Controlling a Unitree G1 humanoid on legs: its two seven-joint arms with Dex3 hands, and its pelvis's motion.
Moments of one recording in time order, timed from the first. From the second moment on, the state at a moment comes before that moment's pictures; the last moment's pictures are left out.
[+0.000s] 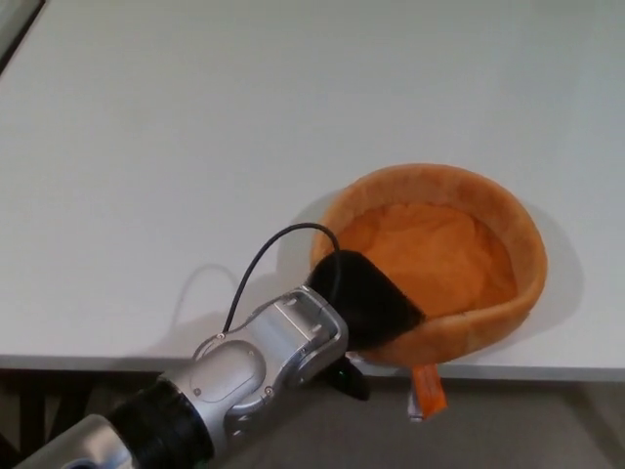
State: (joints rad) left_arm -0.69 0.28 -0.87 0.39 1.08 0.02 -0.30; right_arm 0.60 -0.37 -0.25 0.43 0.27 -0.72 0.57
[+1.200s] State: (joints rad) left_arm -0.56 0.15 -0.65 0.35 0.91 -0.01 -0.18; right_arm 0.60 -0.37 -0.25 0.44 0.28 -0.70 0.58
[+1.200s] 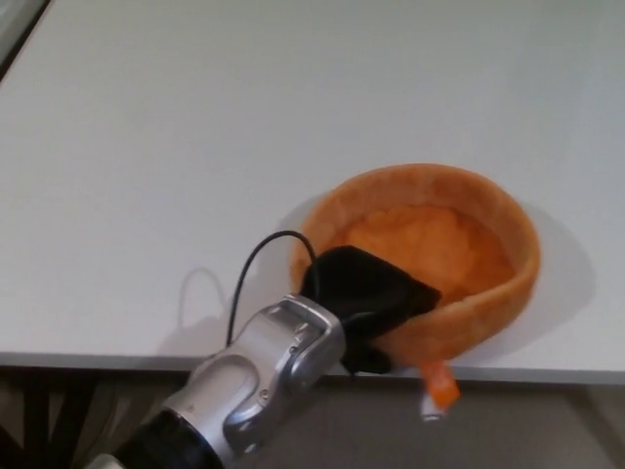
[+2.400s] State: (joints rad) left_arm -0.45 -0.19 -0.21 0.23 0.31 0.10 -0.30; right_arm 0.61 -0.36 -0.25 0.46 0.27 -0.71 0.58
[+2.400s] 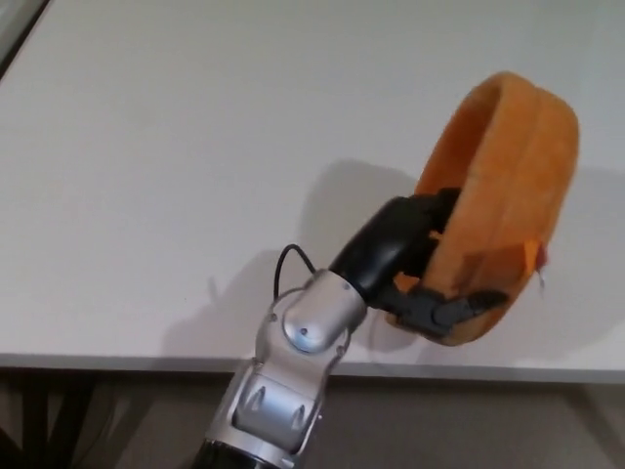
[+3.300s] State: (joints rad) left_arm -0.43 -0.19 0.04 0.27 -0.09 0.16 -0.13; right_arm 0.62 -0.36 -0.24 0.45 0.27 -0.71 0.58
